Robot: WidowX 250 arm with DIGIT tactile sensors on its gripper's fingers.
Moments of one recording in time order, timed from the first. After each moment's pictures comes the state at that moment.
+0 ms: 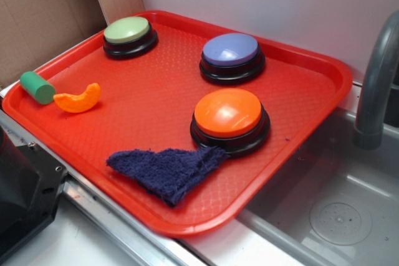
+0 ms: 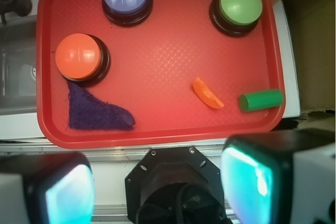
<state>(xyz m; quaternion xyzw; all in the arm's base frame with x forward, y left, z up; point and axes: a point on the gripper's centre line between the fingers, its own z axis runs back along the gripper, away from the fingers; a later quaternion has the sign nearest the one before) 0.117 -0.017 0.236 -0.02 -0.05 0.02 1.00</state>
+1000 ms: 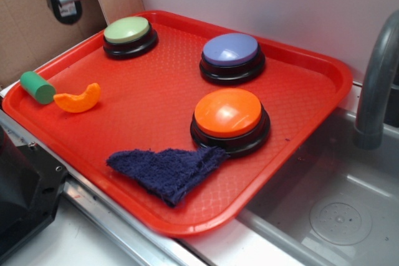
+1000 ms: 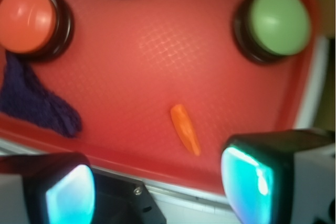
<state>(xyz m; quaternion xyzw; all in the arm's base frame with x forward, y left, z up) 0.177 0.041 0.144 -0.01 0.05 -0.18 0.98</state>
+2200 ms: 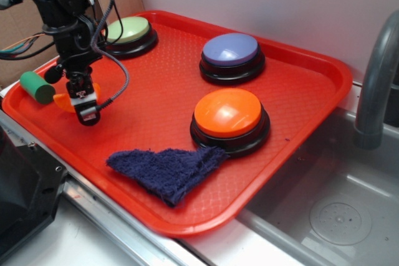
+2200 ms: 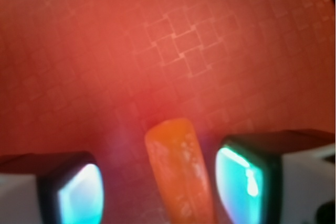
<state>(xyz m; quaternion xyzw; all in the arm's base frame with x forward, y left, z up) 0.168 0.060 0.022 0.01 0.01 -0.20 0.98</state>
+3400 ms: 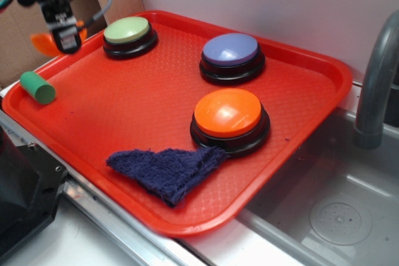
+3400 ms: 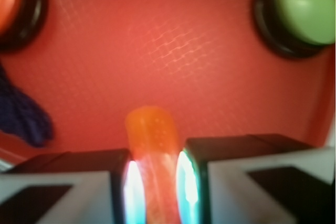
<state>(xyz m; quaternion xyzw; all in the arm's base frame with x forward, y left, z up) 0.173 0.045 0.140 -0.02 0.02 -0.12 0.99</state>
